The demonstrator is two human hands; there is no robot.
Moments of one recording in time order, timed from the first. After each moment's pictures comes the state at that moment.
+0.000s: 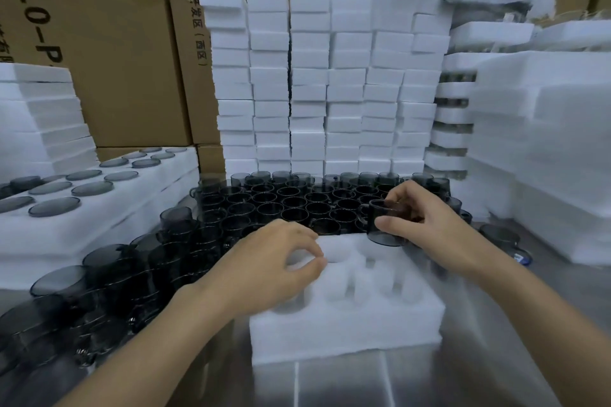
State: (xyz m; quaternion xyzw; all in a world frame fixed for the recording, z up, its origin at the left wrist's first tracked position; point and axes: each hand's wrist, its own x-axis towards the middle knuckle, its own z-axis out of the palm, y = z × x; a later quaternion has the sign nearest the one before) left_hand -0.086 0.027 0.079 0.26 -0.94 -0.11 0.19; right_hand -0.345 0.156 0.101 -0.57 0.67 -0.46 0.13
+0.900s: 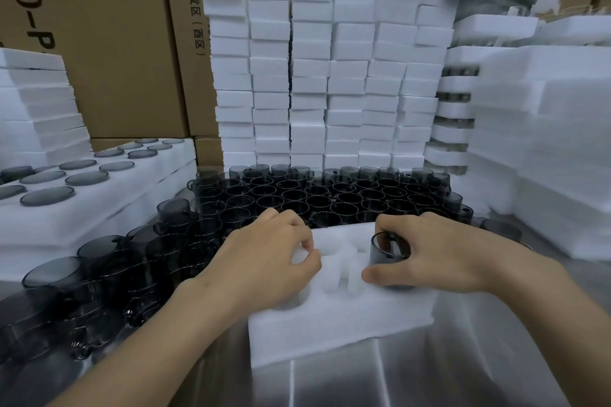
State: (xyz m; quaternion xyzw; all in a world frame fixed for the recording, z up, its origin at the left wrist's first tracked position) left_hand -0.087 0.044 0.088 0.32 -0.93 -0.01 0.17; right_hand -0.303 0.183 0.128 -0.62 0.77 -0.12 0.08
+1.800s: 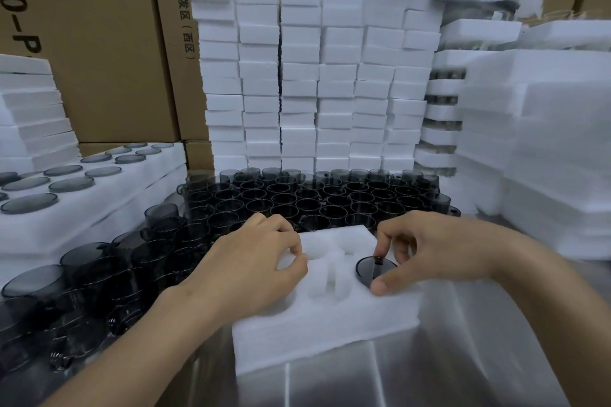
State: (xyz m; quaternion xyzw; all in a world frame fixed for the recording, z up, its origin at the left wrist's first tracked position) left_hand -0.087 0.044 0.087 0.31 -0.94 0.00 0.15; right_hand -0.329 0.188 0.137 -0.62 0.75 -0.16 0.19
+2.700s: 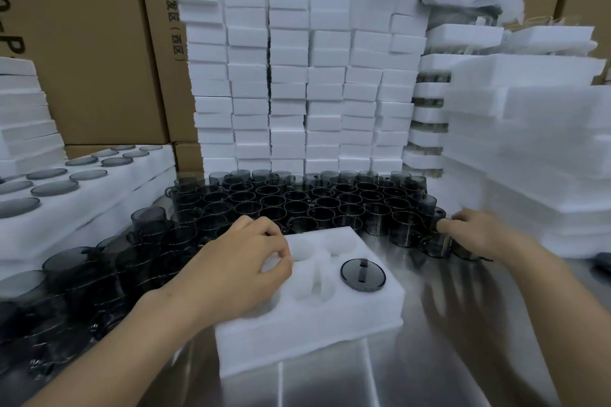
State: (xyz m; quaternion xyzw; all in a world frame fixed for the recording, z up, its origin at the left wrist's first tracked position) left_hand -0.084 0.038 0.085 0.29 -0.94 -0.05 0.15; right_hand -0.467 0.173 0.083 -0.30 0.92 -0.24 0.09
